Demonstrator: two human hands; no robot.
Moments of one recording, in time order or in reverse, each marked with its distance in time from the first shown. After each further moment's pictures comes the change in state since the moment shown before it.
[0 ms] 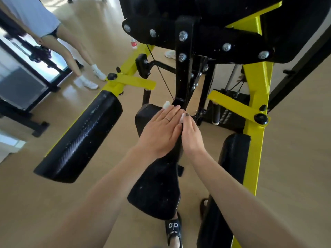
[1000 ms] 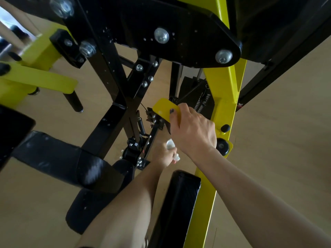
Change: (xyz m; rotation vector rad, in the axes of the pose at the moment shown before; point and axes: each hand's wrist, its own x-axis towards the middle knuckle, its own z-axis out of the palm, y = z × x) left_hand 0.184 0.100 0.253 -0.988 -0.347 -0.777; right_hand 0.167 -0.007 -0.167 -1.300 0.152 -0.288
